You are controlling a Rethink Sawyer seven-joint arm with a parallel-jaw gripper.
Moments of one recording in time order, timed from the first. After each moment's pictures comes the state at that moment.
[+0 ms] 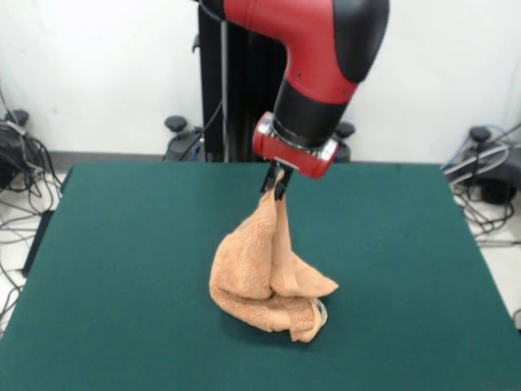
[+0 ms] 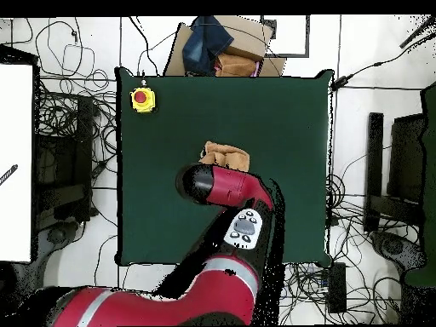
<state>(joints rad) 0.03 -0.40 -0.31 1.60 0.13 0.43 1.84</state>
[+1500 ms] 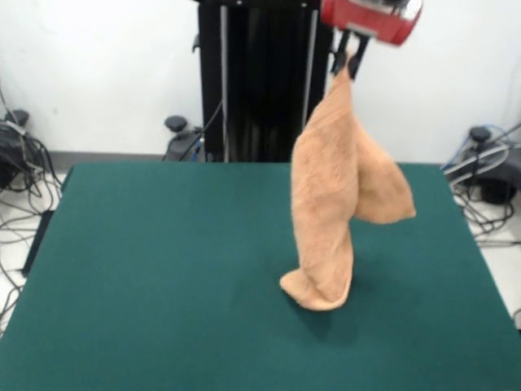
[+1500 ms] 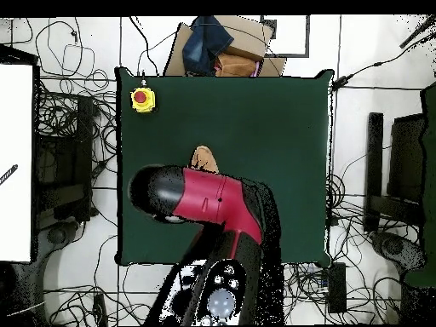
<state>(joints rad) 0.11 -0.76 -0.30 1.68 0.11 0.86 1.84</state>
